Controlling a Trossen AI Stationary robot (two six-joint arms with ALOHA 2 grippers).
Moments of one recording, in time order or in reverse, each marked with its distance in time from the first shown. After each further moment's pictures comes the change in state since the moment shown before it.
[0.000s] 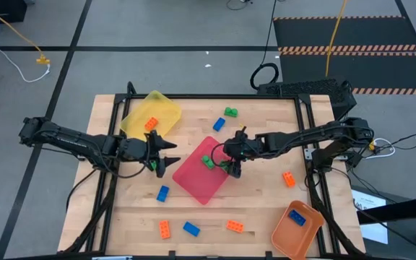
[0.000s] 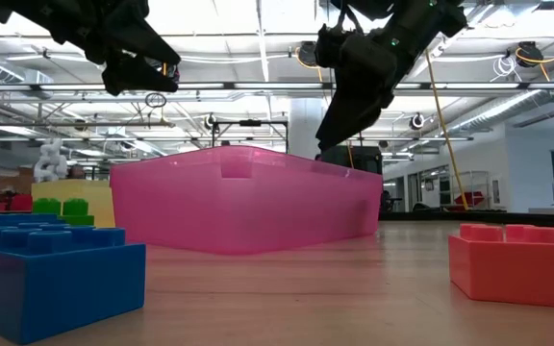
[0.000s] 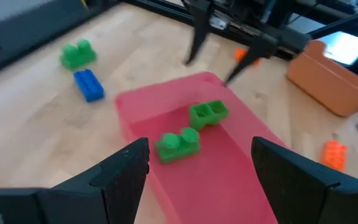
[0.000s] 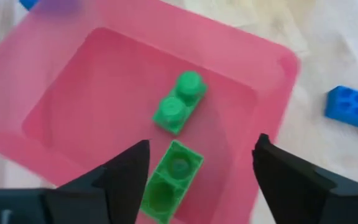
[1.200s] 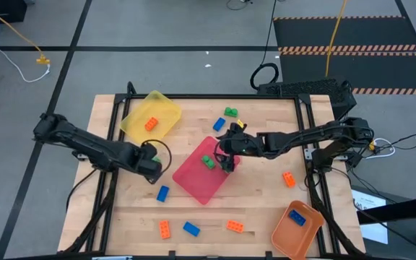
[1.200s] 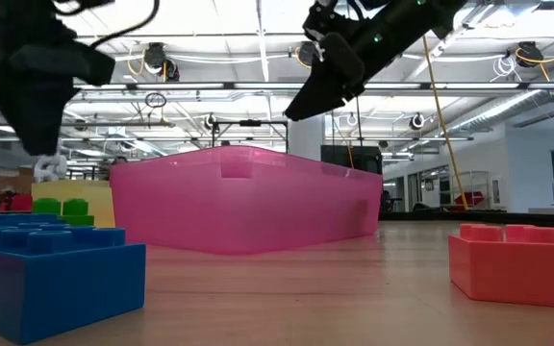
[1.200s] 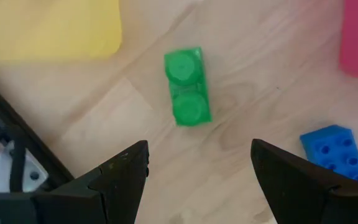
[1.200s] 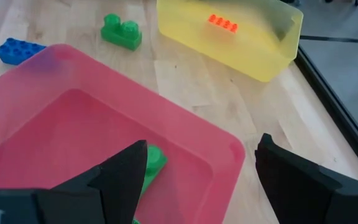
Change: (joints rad) left arm -0.124 0.343 0.294 -1.068 0.129 -0.749; right arm -0.006 -0.001 -0.025 0.261 0.126 -0.217
